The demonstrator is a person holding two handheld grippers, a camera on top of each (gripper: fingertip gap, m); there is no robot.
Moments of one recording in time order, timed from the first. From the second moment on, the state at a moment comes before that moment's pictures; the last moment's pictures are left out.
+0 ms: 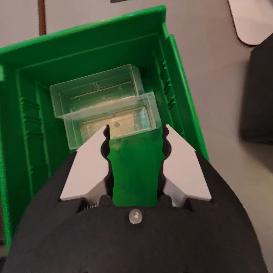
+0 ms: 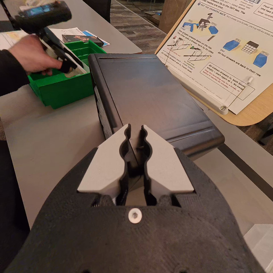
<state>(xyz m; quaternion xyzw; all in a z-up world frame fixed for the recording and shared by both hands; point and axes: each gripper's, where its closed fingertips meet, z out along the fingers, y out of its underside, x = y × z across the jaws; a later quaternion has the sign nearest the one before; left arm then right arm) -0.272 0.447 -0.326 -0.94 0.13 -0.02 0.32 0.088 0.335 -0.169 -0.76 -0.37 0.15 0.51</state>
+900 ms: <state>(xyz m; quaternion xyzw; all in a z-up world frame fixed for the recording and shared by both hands) -0.226 0.370 -0.269 -0.87 0.39 -0.05 0.30 0.089 0.335 -0.168 -0.76 -0.37 0.15 0.52</state>
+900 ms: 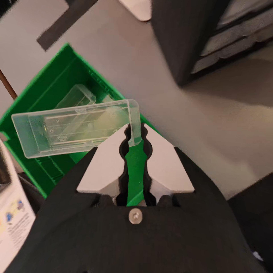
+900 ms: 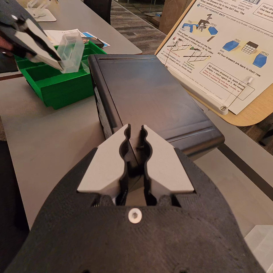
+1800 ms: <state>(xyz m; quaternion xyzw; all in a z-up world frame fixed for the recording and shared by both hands) -0.128 0.176 -0.365 -0.77 0.61 -0.08 0.15 0.088 0.335 -0.169 -0.76 -0.37 0.15 0.52</state>
